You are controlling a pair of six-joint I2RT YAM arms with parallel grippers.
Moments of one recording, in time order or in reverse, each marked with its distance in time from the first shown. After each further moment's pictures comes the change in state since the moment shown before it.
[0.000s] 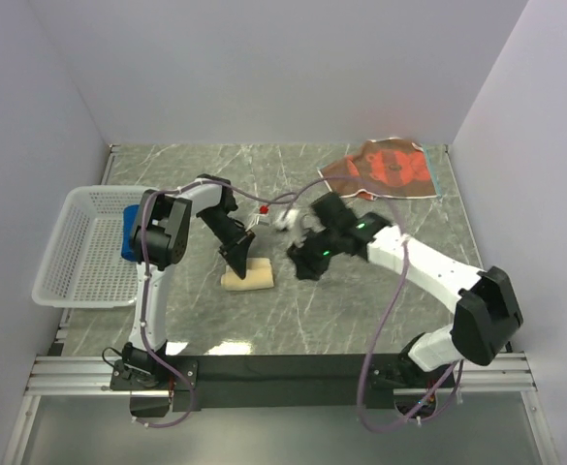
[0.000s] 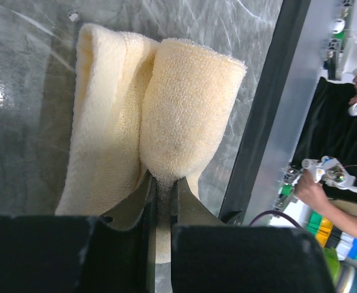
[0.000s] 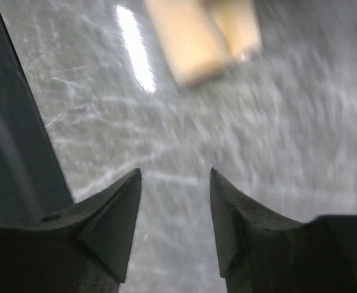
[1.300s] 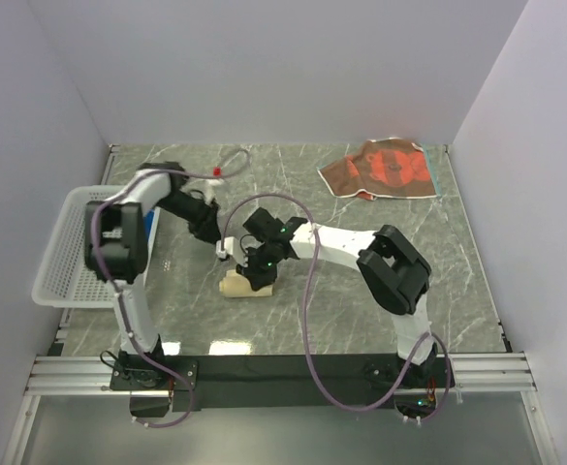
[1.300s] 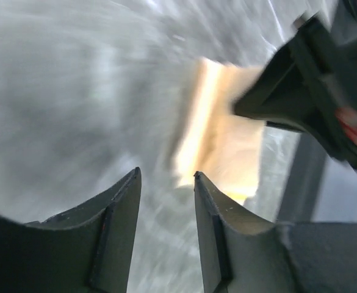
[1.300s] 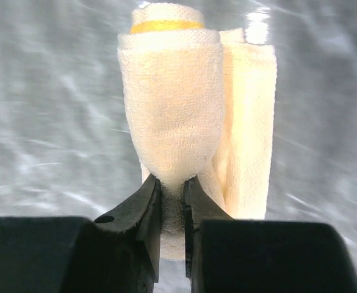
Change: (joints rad) left arm 0.214 -0.220 -0.112 0.219 0.069 0.009; right arm 0.276 0.539 0.268 0.164 0.056 -0.209
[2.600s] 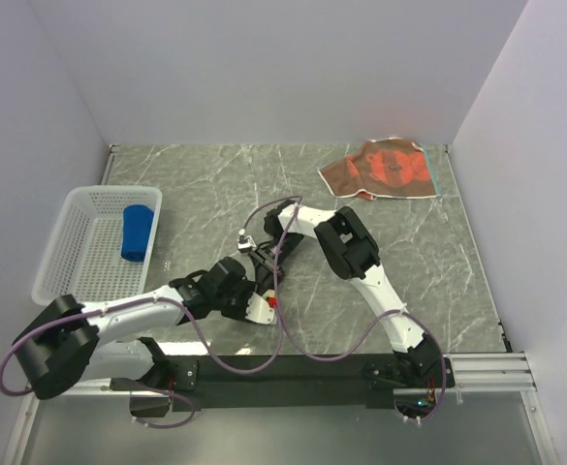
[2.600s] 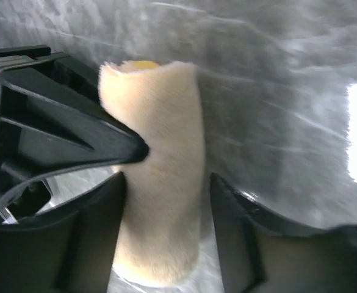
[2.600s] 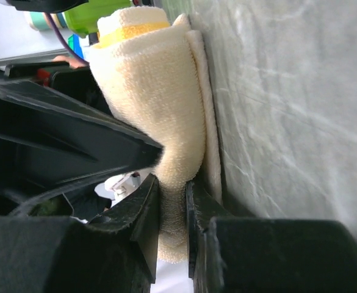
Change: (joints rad) left arm -0.745 -0.892 -1.050 0.990 -0.715 0.037; right arm -0.230 0.646 0.572 -0.838 -0.853 0.100
